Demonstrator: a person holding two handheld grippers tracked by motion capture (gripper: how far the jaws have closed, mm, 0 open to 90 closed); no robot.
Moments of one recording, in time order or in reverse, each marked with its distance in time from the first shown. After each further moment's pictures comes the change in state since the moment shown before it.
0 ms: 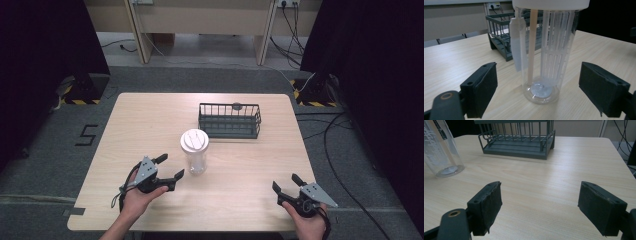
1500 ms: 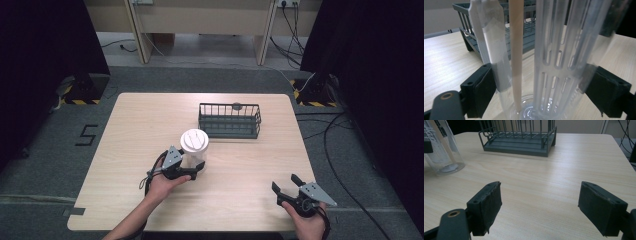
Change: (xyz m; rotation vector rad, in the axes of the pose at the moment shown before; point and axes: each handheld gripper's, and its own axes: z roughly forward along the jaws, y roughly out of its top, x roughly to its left) left arm -0.004 -0.004 0.078 0.039 -0.062 0.003; right arm 0.000 0.000 0.001 0.021 0.007 0.003
